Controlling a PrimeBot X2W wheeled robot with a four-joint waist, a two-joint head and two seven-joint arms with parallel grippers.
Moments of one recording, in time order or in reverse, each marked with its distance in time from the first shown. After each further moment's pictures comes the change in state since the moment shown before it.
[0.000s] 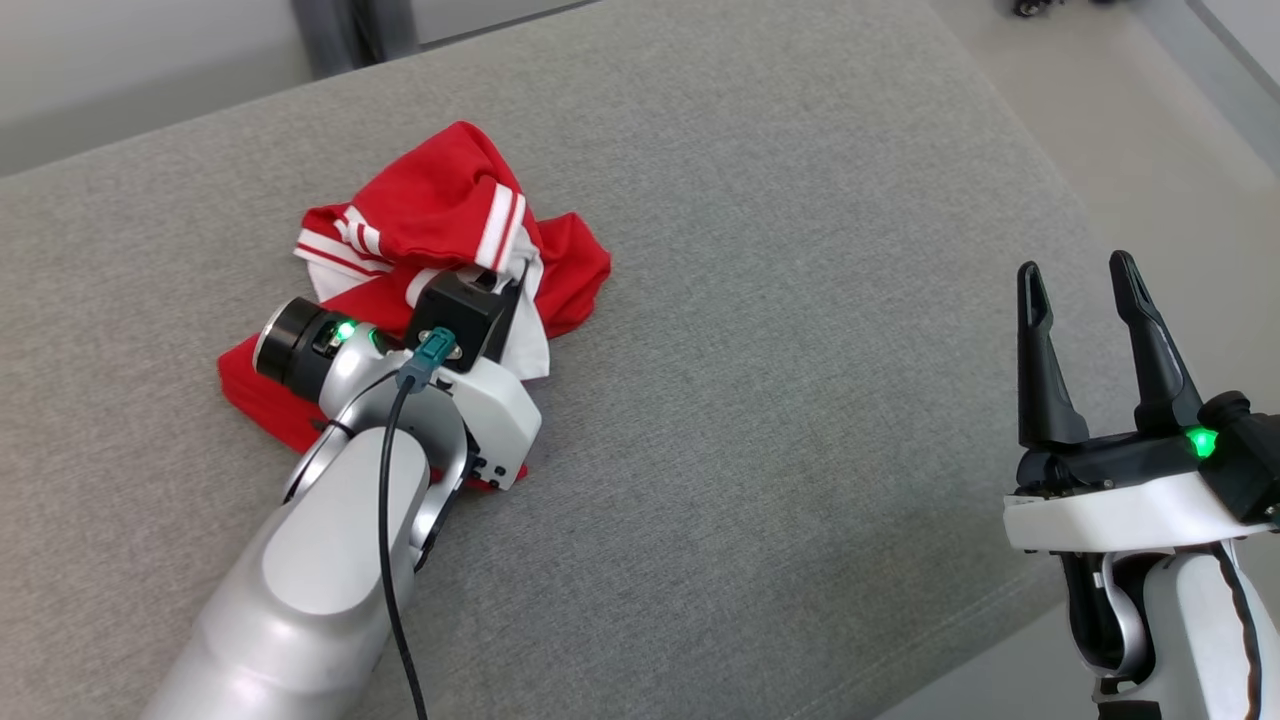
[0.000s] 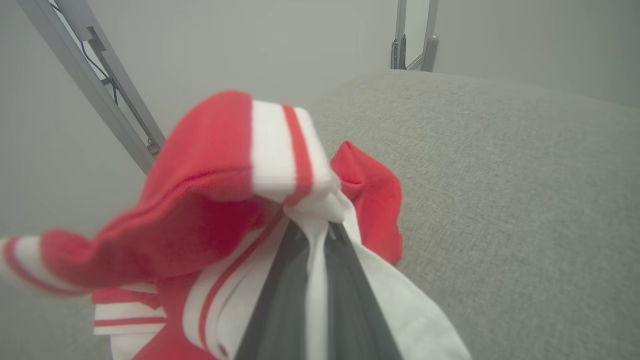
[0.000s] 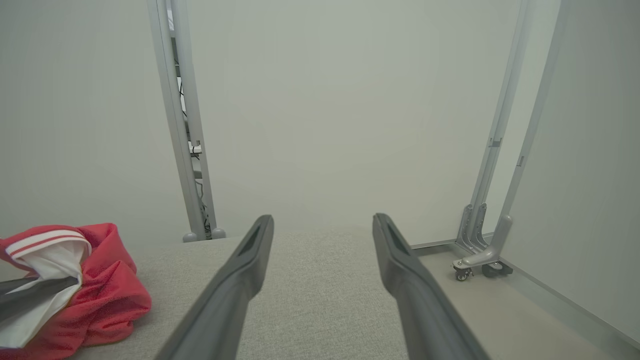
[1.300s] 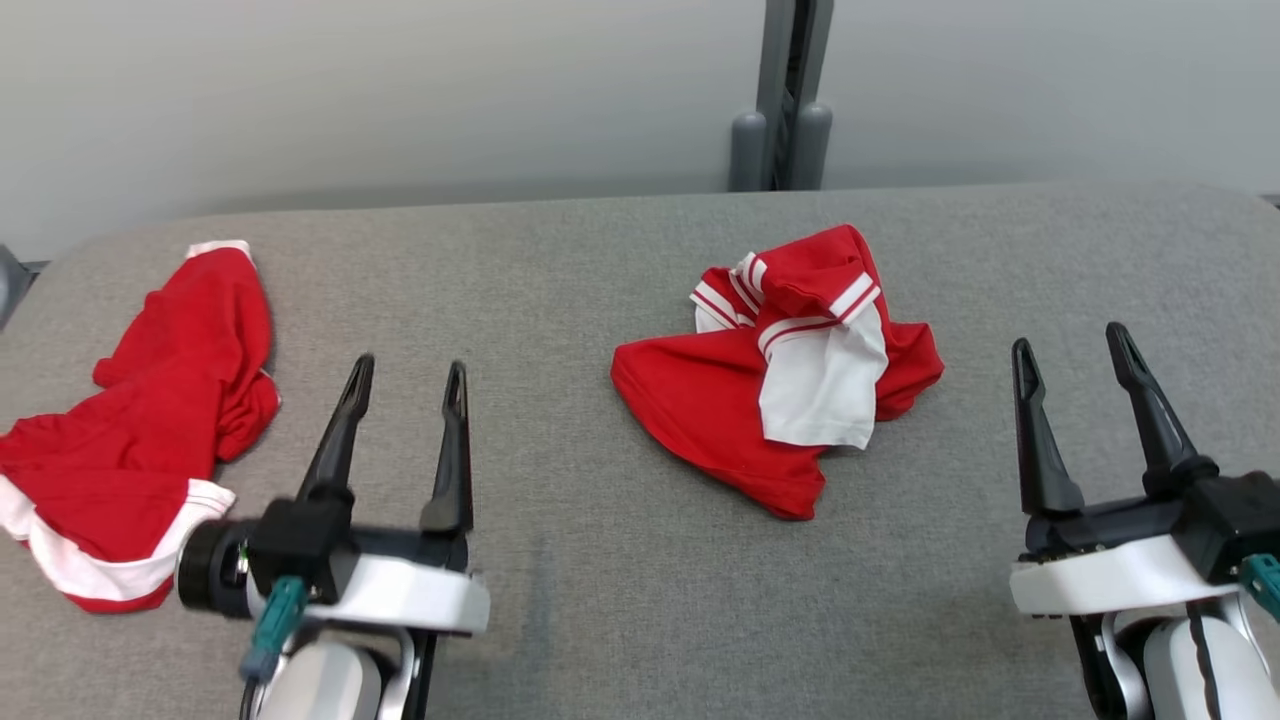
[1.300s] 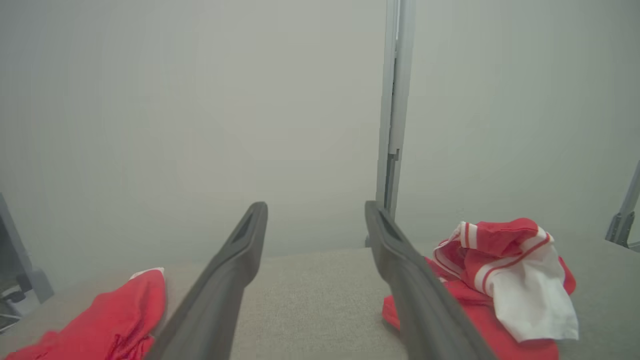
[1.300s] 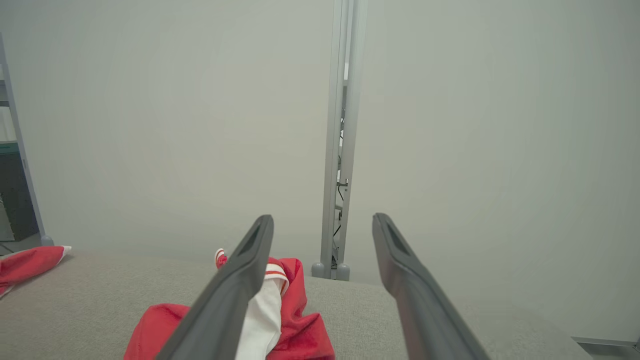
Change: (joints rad) left arm 0.493 -0.012 0.274 -0.509 -0.030 0.118 -0.186; right arm 0.094 -0.002 -0.030 -0.001 -0.154 0.000 0.000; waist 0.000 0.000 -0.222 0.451
